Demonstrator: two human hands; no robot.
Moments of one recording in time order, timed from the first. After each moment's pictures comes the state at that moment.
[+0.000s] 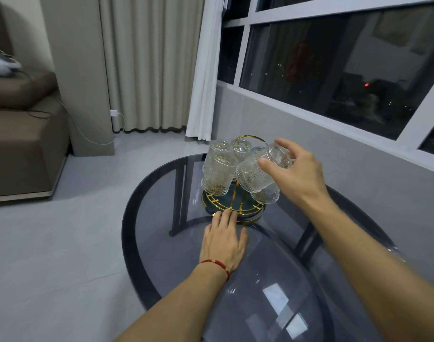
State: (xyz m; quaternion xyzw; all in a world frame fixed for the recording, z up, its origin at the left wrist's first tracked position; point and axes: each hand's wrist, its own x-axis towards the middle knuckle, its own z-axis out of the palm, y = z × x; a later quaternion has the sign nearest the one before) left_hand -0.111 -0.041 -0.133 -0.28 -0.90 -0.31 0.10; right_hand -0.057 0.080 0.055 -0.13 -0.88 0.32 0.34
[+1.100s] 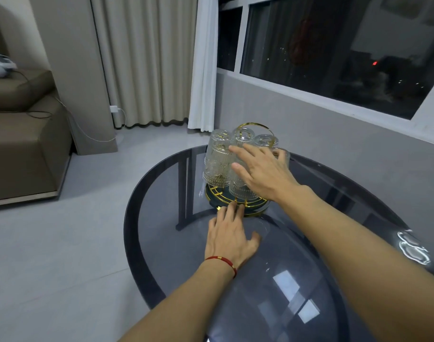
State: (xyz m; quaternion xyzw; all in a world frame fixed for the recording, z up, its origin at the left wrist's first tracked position) left_hand -0.112 -0.038 -0.133 -0.29 -0.91 -0.28 0.11; right_hand -0.134 0.089 0.002 -0.02 -0.99 -0.02 0.16
